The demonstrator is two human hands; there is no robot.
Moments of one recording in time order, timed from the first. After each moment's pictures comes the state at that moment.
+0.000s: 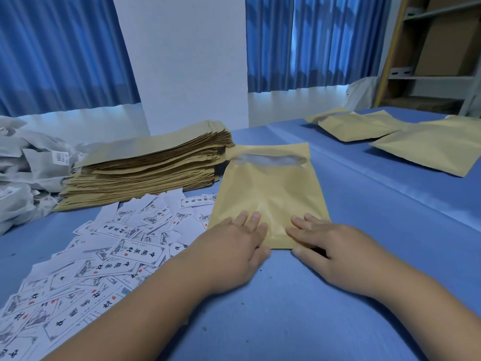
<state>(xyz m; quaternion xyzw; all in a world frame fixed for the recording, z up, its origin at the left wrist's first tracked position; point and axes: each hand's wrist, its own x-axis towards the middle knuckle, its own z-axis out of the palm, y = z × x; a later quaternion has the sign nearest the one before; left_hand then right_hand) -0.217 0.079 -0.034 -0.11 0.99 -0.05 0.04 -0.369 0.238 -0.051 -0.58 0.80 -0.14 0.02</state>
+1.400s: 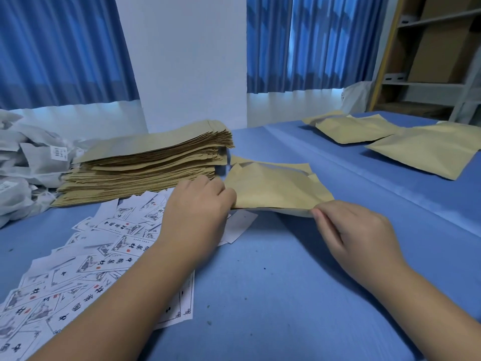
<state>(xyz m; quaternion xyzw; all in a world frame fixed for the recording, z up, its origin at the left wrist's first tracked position) -0.196 0.054 -0.008 -0.15 0.92 -0.18 -0.31 -0.364 0.239 -0.049 -0.51 0.71 -0.30 -0.38</state>
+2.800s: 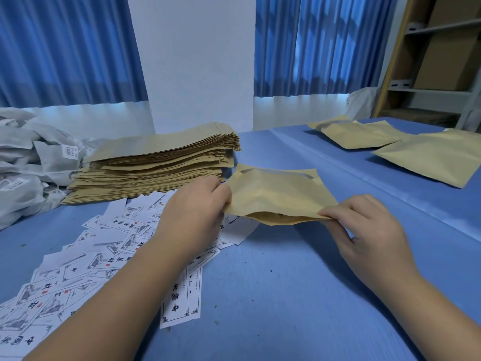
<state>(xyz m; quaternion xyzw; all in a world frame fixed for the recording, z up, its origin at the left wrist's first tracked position) -0.185 0.040 -0.008 -0.15 0.93 -0.07 -0.33 -0.369 0.240 -0.046 -0.54 0.67 -0.32 -0.40</state>
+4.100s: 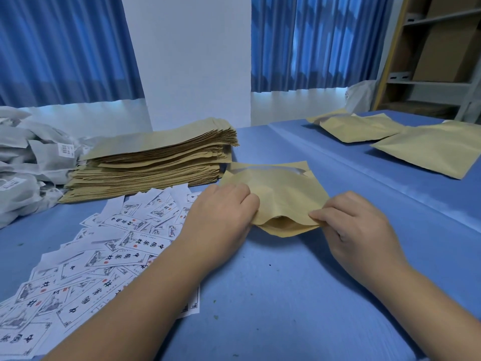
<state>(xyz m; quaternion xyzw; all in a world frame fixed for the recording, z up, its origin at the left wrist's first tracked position) -0.203 0.069 -0.013 -0.06 0.93 -0.14 -0.32 -0.364 0.235 -0.049 -0.57 0.67 -0.28 -0.38</state>
